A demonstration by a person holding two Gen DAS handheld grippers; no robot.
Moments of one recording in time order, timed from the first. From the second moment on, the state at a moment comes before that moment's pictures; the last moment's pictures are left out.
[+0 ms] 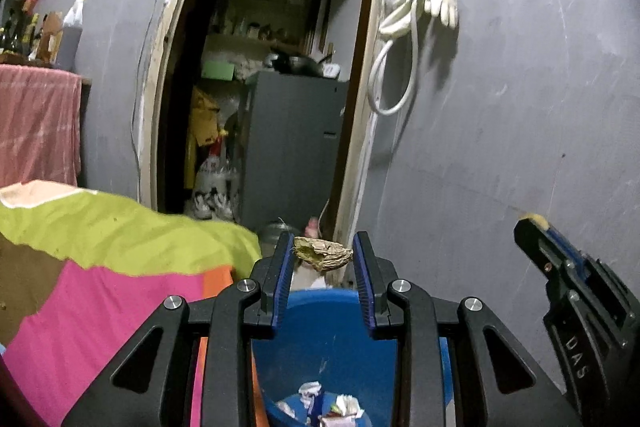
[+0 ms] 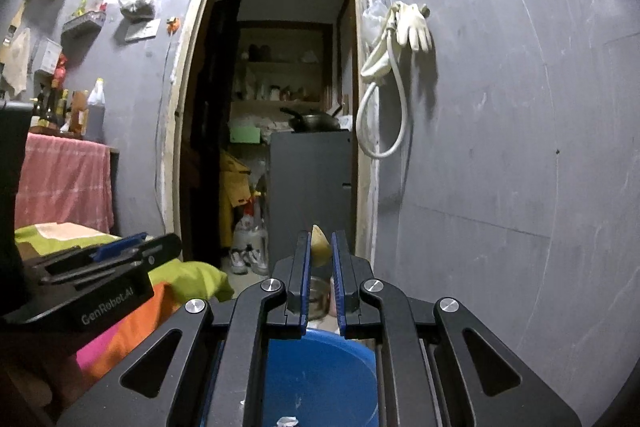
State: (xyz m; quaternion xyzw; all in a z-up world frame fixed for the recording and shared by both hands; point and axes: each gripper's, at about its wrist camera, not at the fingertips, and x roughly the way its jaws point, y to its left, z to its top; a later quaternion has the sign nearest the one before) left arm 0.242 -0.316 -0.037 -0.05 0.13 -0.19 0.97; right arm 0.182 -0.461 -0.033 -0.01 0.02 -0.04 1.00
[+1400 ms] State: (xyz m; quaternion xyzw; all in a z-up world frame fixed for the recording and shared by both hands) left arm 0.276 -0.310 -0.072 -0.05 0.23 -0.19 0.95; right arm 0.220 -0.481 -0.060 0.04 0.12 -0.02 0.99
